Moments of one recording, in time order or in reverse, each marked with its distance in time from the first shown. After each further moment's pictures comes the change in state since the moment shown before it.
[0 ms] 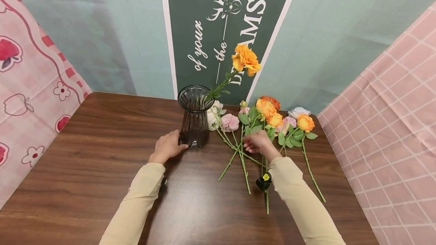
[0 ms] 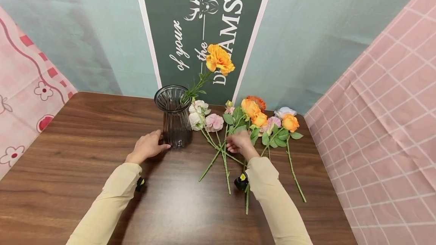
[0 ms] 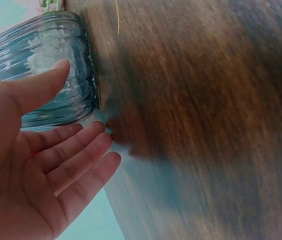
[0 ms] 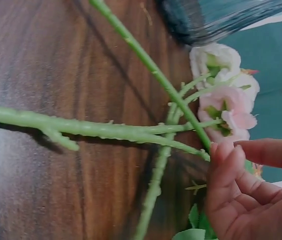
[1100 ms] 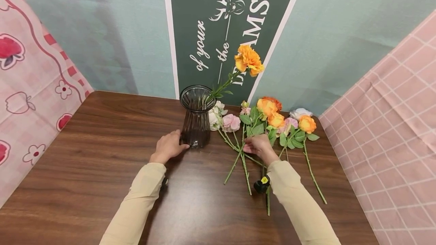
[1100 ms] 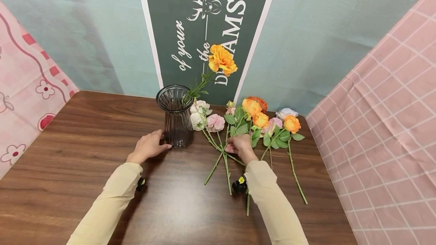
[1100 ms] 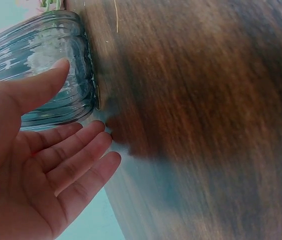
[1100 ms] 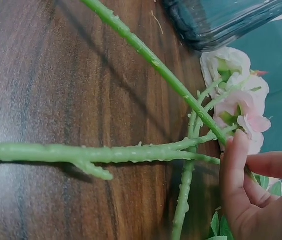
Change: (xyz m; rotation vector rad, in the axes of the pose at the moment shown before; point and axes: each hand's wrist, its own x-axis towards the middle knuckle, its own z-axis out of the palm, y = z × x) left_hand -0.001 0.001 -0.001 0.003 0.012 0.000; right_hand 0.008 0.009 0.009 0.222 0.123 0.046
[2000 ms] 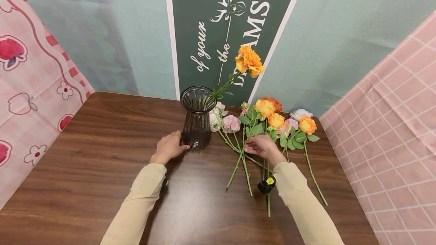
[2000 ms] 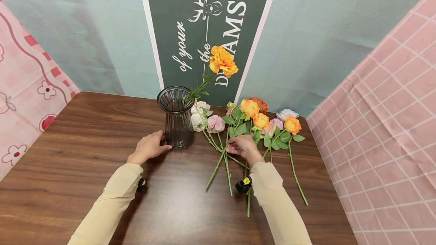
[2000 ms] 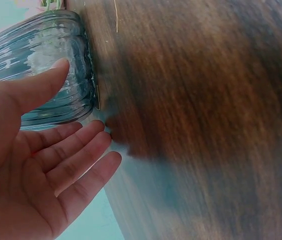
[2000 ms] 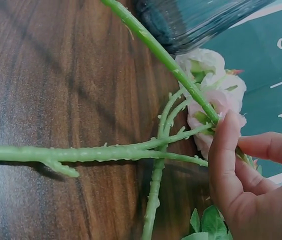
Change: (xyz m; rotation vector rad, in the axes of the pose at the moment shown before) left_hand -0.001 -0.003 0.001 -0.016 0.027 0.020; right_hand -0.009 -0.006 -0.011 0.071 -0.196 0.007
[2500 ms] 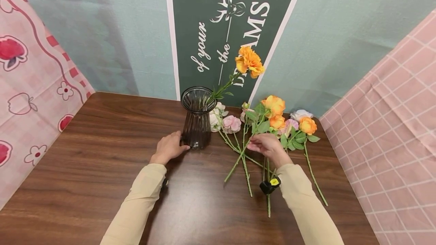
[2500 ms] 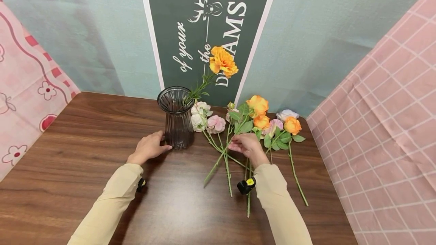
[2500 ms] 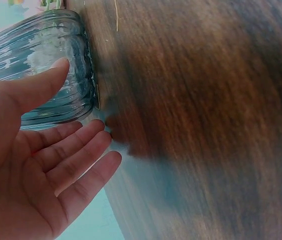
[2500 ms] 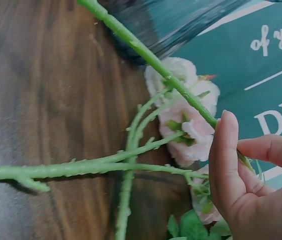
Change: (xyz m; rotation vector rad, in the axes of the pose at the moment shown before) left_hand 0.000 -0.001 0.000 0.005 -0.011 -0.005; right_hand -0.014 -0.010 -0.005 0.168 -0.039 -0.041
